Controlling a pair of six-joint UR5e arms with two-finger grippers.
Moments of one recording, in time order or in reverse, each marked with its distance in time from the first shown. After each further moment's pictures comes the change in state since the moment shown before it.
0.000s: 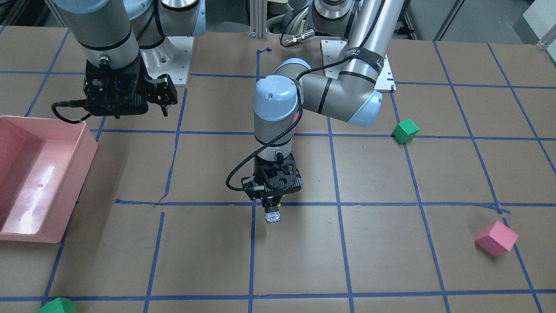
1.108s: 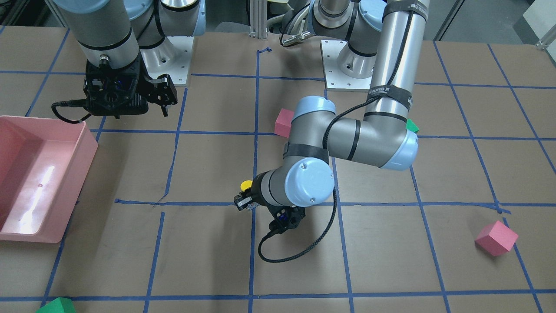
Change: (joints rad) left arm 0.151 -0.202 0.292 -0.556 -0.497 -0.153; right arm 0.000 -0.001 0.000 -0.003 -0.001 -0.001
